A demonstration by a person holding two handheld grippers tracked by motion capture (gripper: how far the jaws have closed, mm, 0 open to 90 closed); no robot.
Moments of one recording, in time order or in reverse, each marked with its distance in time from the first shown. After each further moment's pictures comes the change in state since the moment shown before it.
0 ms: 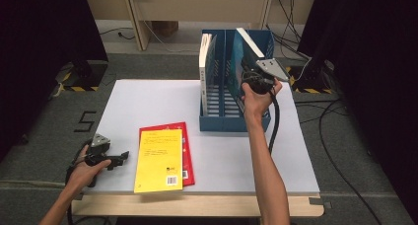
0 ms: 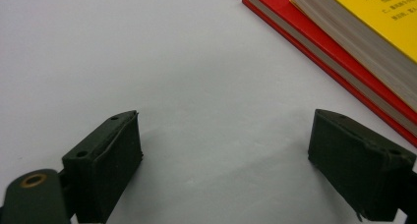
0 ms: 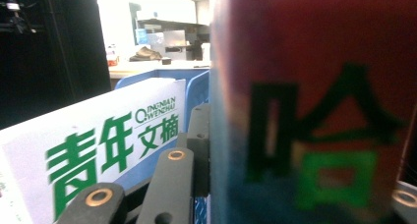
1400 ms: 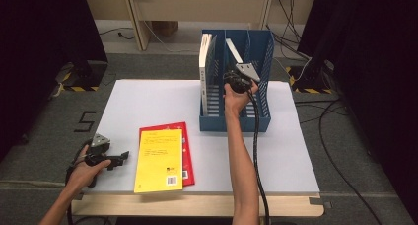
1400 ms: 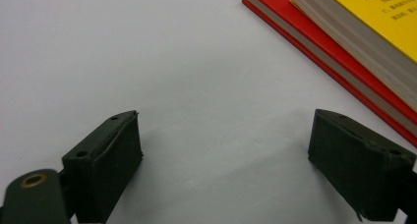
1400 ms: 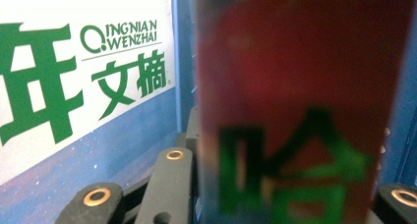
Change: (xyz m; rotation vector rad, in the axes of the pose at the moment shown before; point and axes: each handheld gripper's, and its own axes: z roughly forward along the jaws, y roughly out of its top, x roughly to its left) left arm 0.000 0.000 0.000 0.000 0.000 0.000; right arm 0.019 -0.067 0.076 0.072 -0.069 0.054
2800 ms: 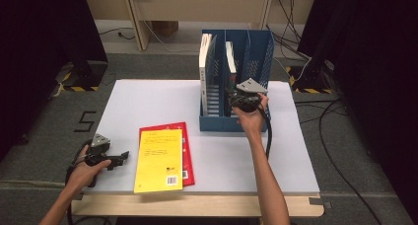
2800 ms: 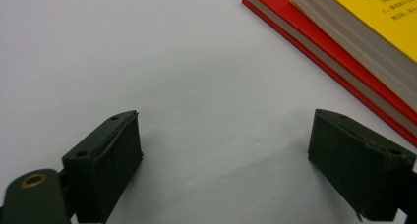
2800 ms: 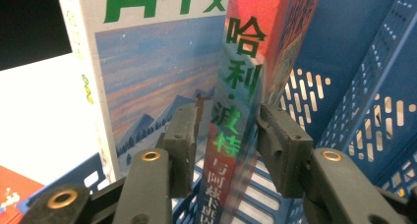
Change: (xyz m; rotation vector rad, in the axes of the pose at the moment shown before) left arm 0.000 0.000 0.000 0.000 0.002 0.003; right arm -0.013 -0.006 -0.073 0.198 0.255 -0.285
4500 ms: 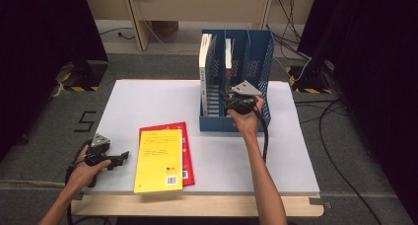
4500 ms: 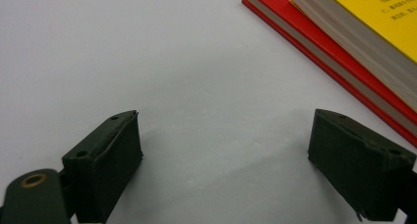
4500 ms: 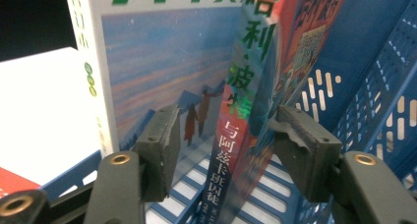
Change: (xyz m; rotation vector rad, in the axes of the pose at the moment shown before) left arm 0.000 0.000 0.000 0.000 -0.002 0.001; right arm 0.011 -0.007 0.011 -0.006 -0.015 -0.013
